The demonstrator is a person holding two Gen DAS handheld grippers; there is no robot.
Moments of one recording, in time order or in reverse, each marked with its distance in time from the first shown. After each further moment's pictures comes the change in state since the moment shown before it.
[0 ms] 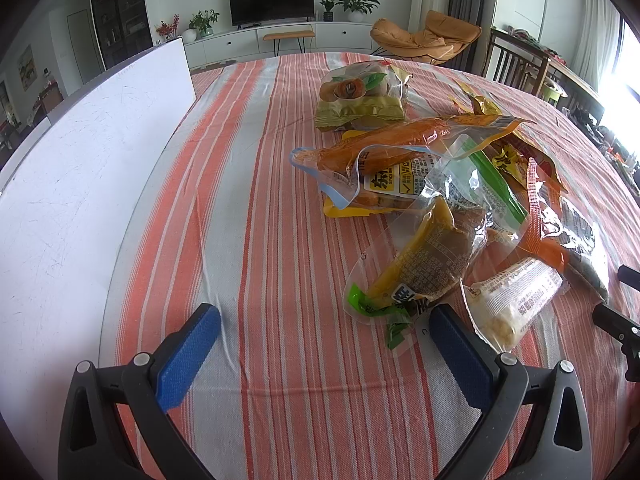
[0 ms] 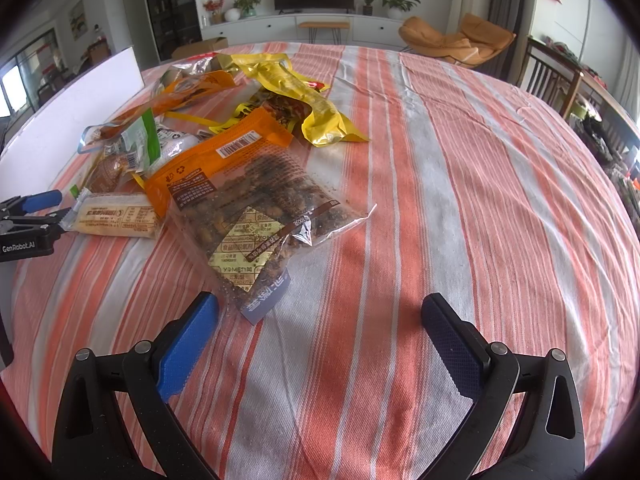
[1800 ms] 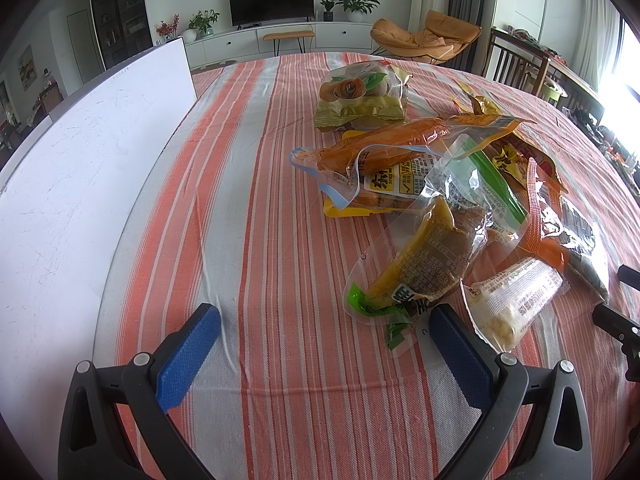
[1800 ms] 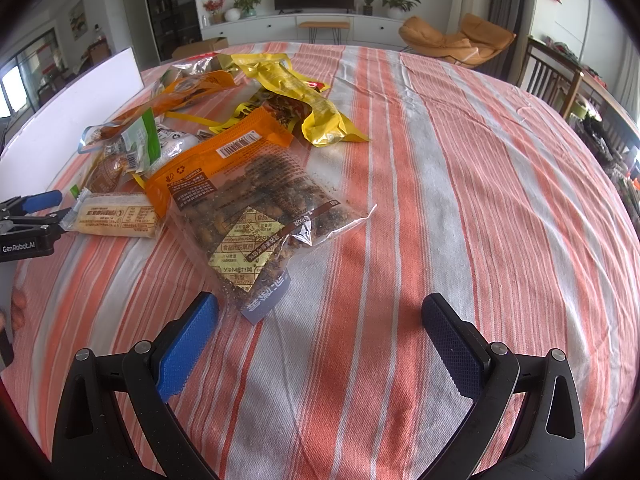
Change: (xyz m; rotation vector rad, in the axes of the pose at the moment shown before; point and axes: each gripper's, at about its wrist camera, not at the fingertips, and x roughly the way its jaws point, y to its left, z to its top) left arm 0.000 -0.001 -0.001 0.001 -0.002 0.003; right arm 0.000 0.000 0.000 0.001 0.000 0.001
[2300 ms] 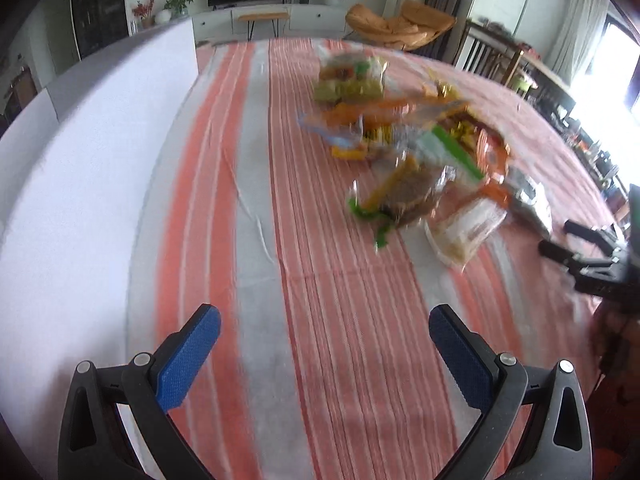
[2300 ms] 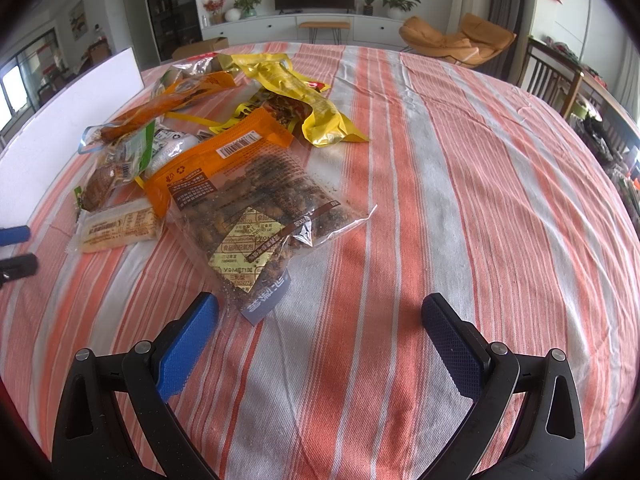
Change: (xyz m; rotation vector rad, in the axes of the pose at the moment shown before) left arm -0.057 0.030 -0.028 0.015 0.064 -0.153; right arm 0.000 0.000 0.000 0.000 0.000 0.000
